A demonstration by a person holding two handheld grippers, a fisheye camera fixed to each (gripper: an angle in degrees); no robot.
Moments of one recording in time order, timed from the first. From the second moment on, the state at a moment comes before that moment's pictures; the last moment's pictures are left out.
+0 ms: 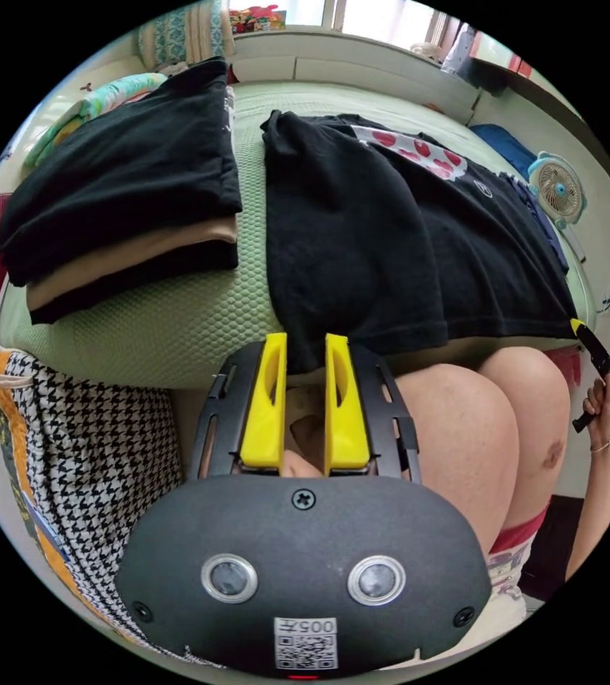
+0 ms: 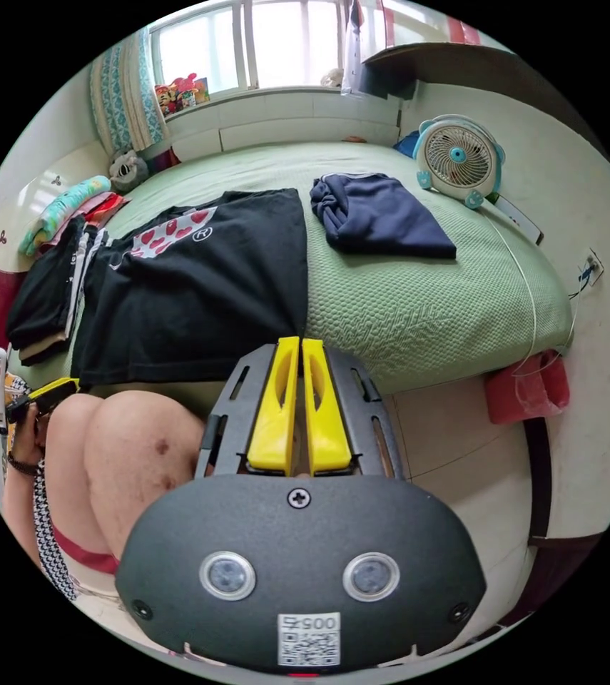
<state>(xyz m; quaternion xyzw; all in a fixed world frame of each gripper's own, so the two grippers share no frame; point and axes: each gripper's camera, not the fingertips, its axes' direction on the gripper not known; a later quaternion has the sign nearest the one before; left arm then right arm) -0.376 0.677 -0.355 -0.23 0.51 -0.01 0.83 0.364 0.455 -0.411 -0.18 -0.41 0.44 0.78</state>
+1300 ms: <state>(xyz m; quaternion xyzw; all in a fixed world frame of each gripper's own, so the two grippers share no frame) -0.860 0.753 -0.539 -0.07 0.58 -0.15 0.80 0.586 0.608 -0.680 -0.09 -0.40 0.49 0.77</state>
